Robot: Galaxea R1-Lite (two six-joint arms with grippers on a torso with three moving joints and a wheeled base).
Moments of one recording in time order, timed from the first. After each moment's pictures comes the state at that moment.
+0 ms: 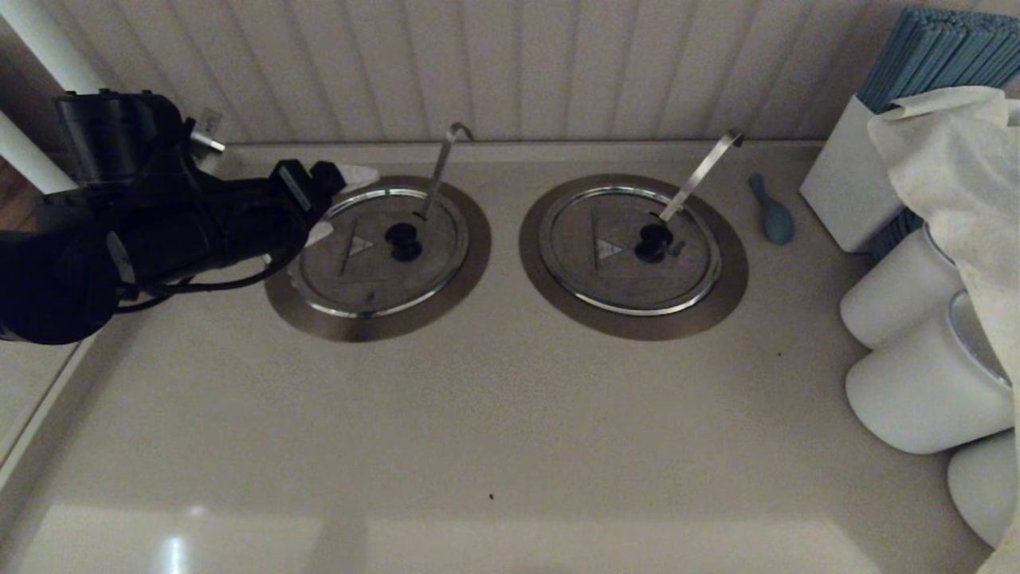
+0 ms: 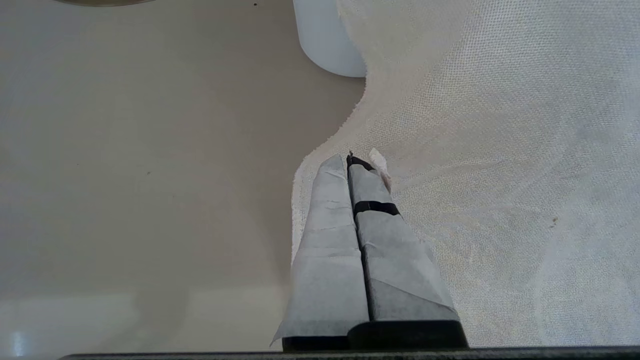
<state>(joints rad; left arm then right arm) -0.16 1.68 -1.19 -0.42 -0.29 -0.65 0.00 0.00 0.00 -0.01 -0.03 0.05</state>
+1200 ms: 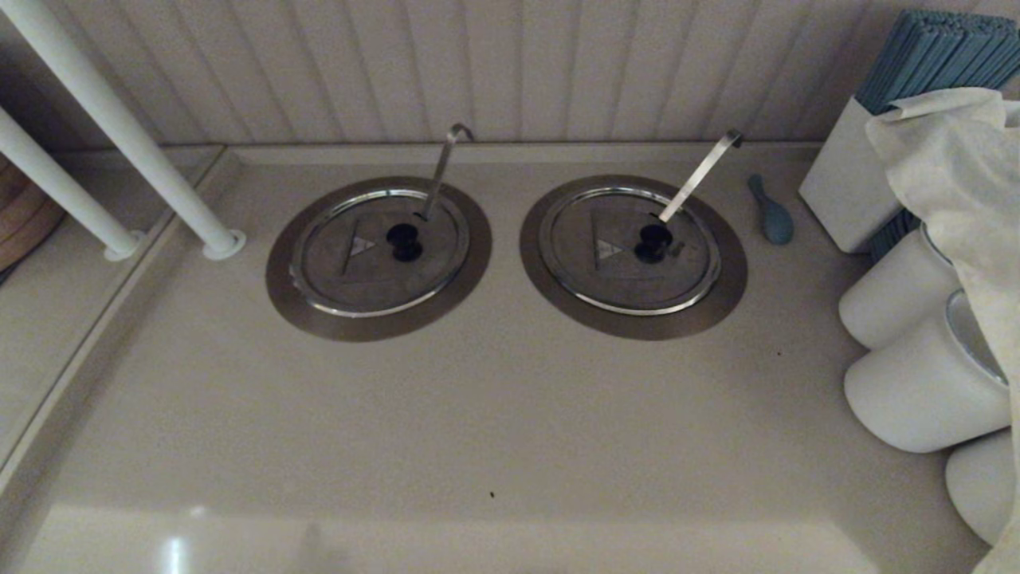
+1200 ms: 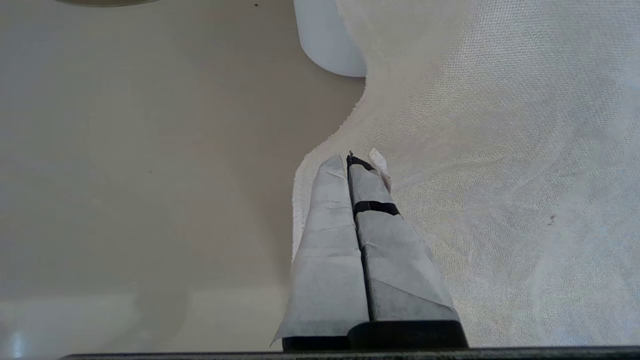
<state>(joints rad) -0.06 0.60 -0.98 0.49 0.11 -0.06 0.00 0.00 0.00 -0.01 -0.03 0.04</state>
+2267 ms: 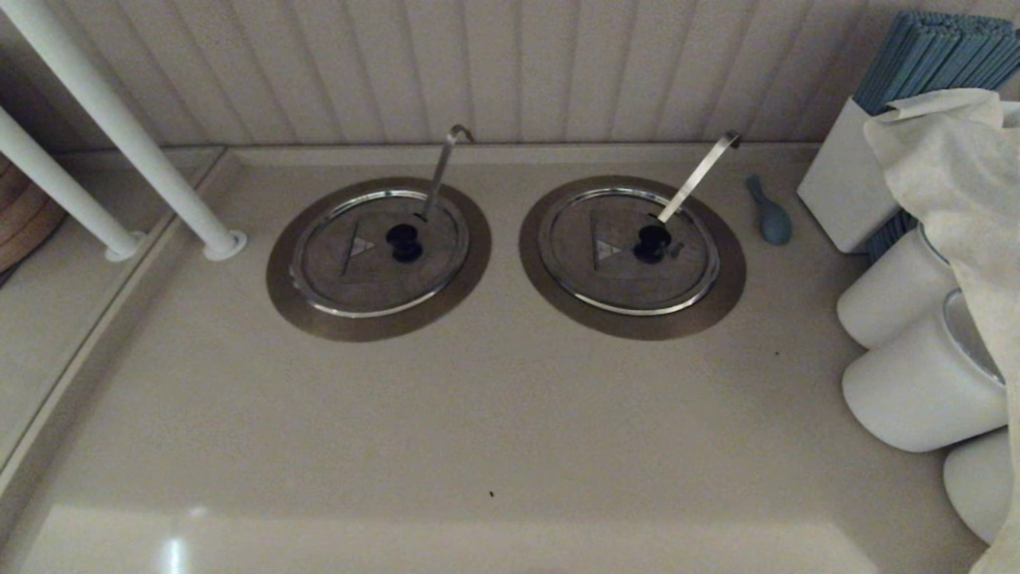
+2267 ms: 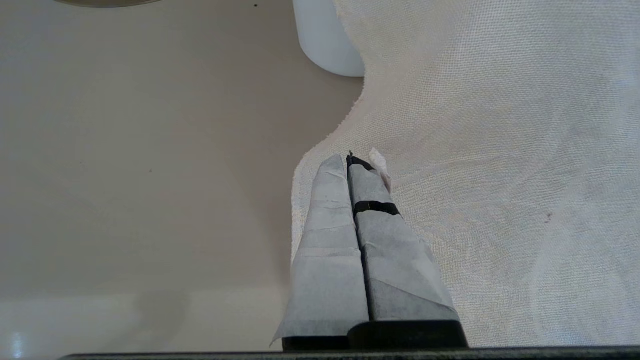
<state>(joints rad) 0.00 0.00 -0.03 0.05 -0.05 0.12 0.00 0.00 0.00 -0.01 -0.03 0.04</state>
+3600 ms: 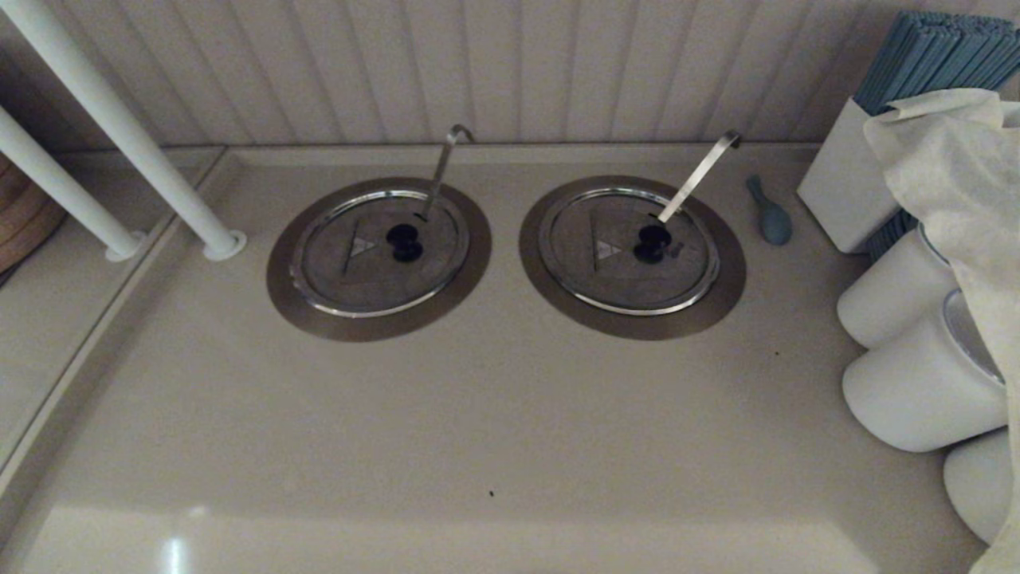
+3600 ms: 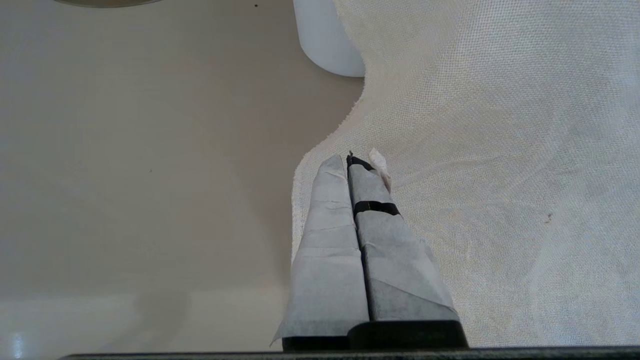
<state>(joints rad) 0.00 0.00 0.00 0.00 -0.03 0.05 0.00 0.00 0.00 -0.01 -0.03 0.05</state>
